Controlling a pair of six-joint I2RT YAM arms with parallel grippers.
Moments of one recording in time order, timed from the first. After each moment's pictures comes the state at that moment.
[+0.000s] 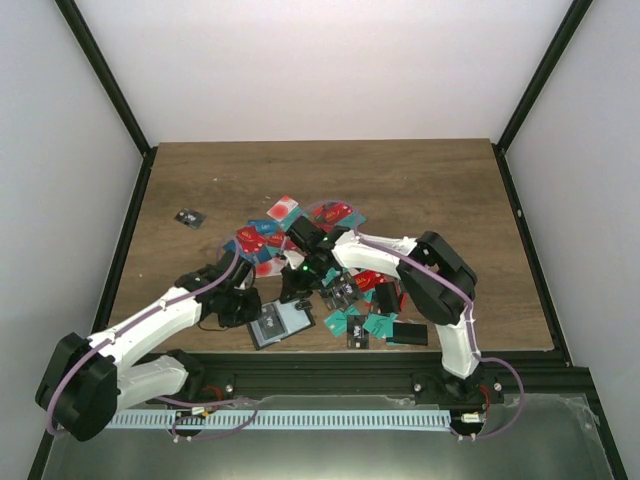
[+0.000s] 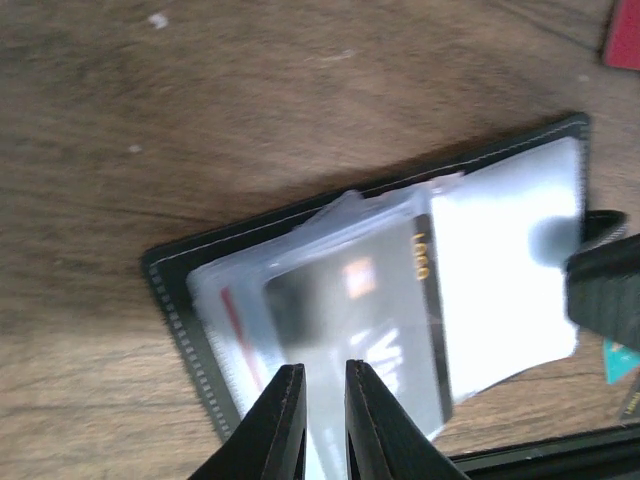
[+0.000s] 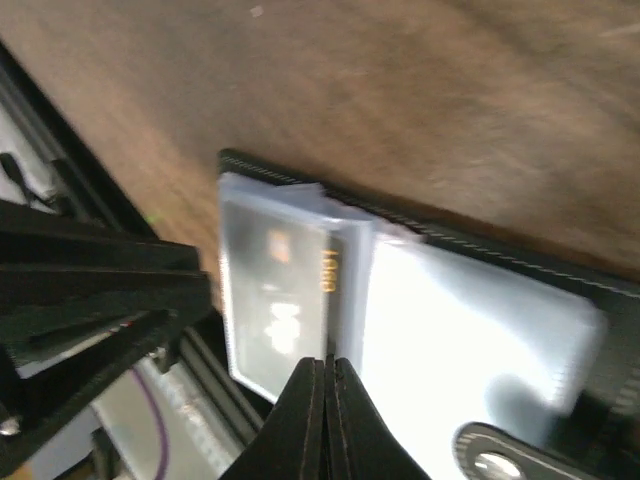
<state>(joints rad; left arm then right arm) -0.58 1.10 0.58 -0.70 0.20 -0.81 0.89 2.00 1.38 -0.56 -0.69 0.51</state>
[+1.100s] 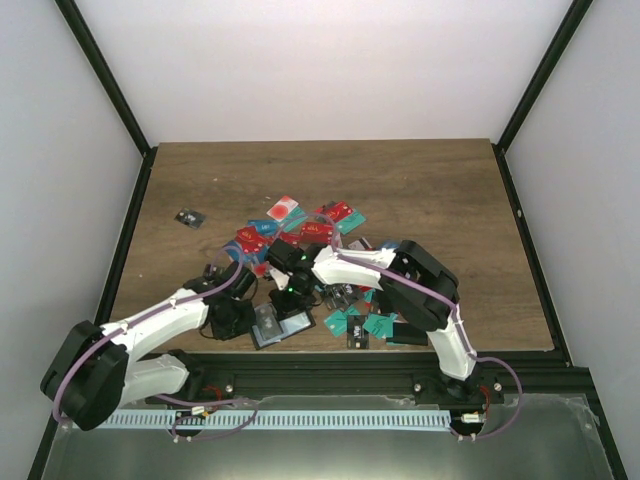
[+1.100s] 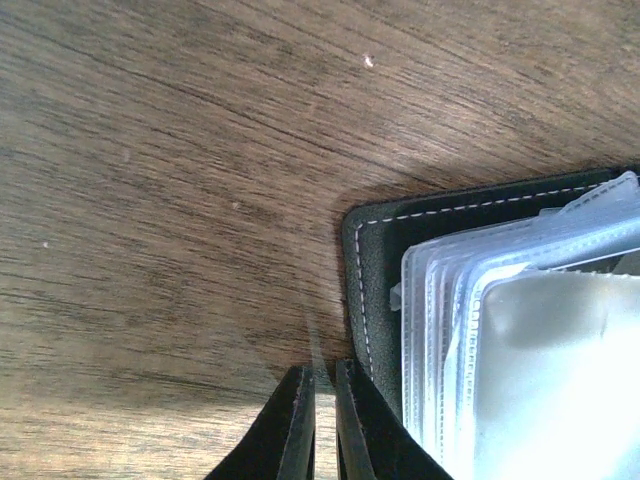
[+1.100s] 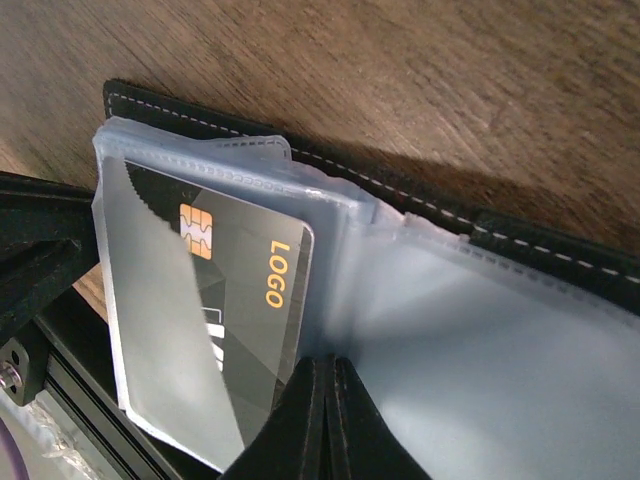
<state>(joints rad) -0.60 1.18 0.50 -0.76 0.09 -0.92 1.03 2.07 1.43 -0.65 -0.44 0.46</state>
